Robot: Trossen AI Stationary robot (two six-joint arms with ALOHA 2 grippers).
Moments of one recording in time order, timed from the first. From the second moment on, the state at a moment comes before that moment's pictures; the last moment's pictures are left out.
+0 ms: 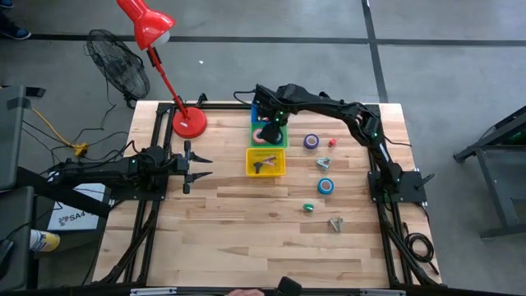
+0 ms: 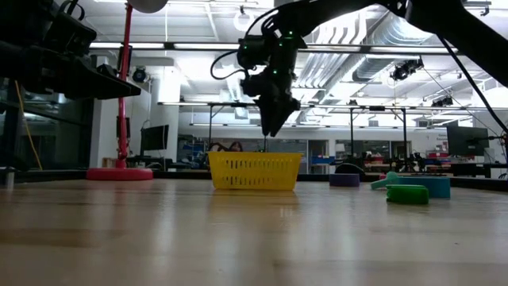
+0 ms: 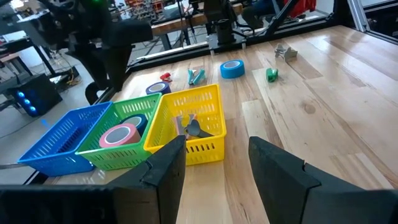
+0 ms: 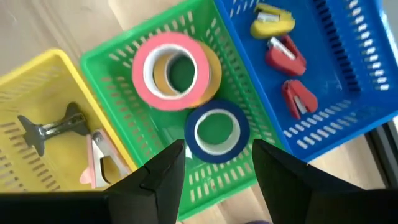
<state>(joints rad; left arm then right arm) 0.12 0.22 0.08 0.00 0.03 0.26 -0.44 2.20 2.06 -1.16 0.03 0.05</state>
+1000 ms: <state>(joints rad) 0.12 0.22 0.08 0.00 0.03 0.26 -0.52 1.80 1.32 -0.86 0.00 0.25</state>
